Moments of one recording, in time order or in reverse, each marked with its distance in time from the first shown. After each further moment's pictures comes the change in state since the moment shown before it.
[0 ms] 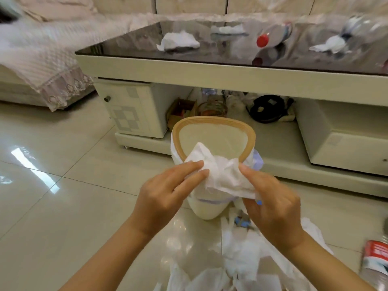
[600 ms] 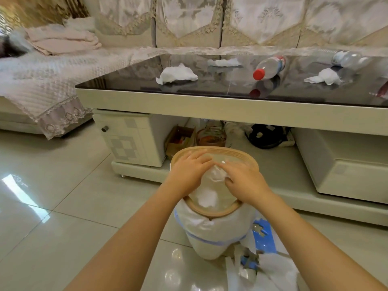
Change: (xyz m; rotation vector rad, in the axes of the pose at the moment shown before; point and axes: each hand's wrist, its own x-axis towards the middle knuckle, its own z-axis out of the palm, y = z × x) left_hand 0.074 -0.104 0.118 0.153 -0.593 -0.135; right_hand 0.079 0.088 0.094 -0.201 -0.820 0.403
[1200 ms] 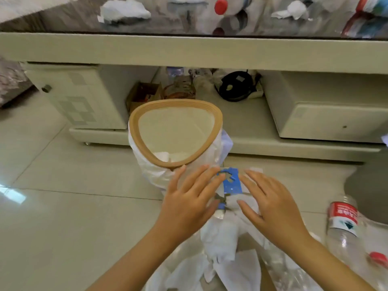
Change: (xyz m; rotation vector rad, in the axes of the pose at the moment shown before) left_hand -0.104 0.151 0.015 -0.136 0.315 0.084; right_hand -0.200 0.050 0.038 0.005 0.166 0.083
